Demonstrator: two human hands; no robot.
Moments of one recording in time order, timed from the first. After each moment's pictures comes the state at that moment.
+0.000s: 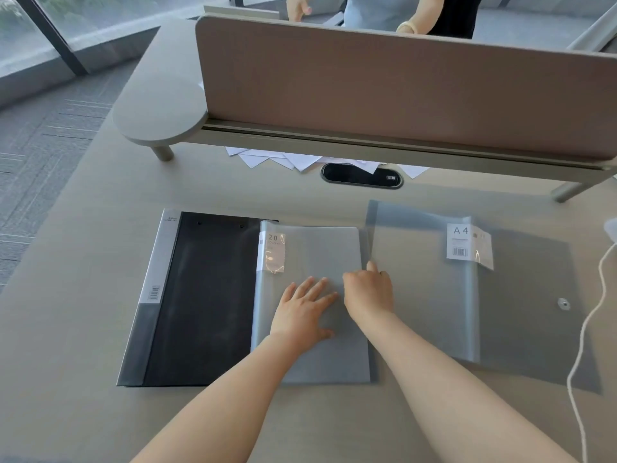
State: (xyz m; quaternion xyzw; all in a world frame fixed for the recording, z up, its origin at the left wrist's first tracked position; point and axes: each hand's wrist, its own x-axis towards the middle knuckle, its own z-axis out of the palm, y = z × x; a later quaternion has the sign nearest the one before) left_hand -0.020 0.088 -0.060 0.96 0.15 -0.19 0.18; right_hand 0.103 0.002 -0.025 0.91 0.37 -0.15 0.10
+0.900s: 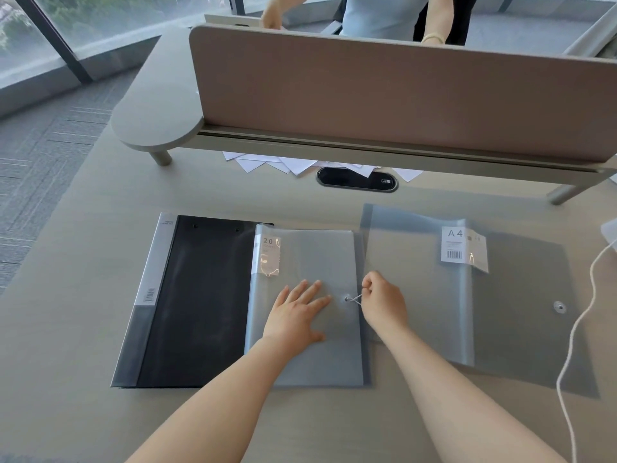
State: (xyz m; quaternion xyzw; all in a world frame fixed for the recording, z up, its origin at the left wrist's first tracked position) left_hand -0.020 0.086 -0.058 0.95 0.17 -0.19 0.18; right_hand 0.121 -0.042 -0.043 0.94 0.17 -0.22 -0.21
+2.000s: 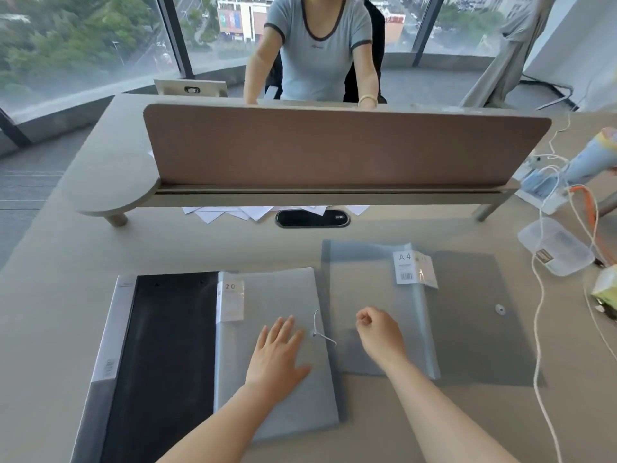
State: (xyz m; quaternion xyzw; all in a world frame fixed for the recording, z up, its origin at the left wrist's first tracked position) left_hand -0.018 0.079 -0.043 0.95 0.15 -0.17 0.19; right_hand 0.131 -0.082 -0.026 0.93 0.07 -0.24 -0.27
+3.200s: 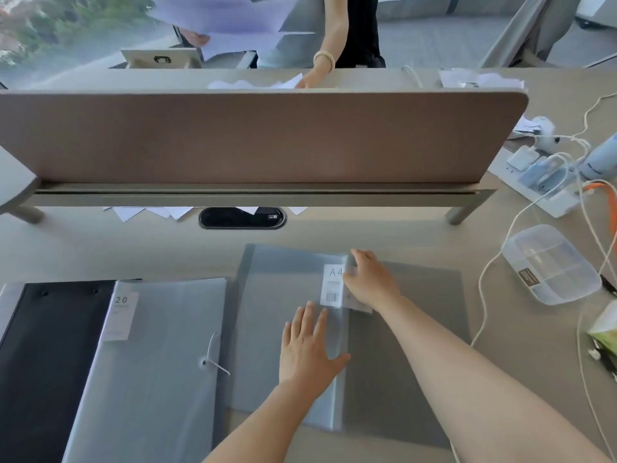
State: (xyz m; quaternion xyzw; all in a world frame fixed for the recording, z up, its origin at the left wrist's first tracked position) left_hand 0.198 -0.110 -0.047 0.91 0.29 -0.16 0.24; right_hand 0.385 -0.153 -0.026 0.91 0.23 -0.31 -0.17
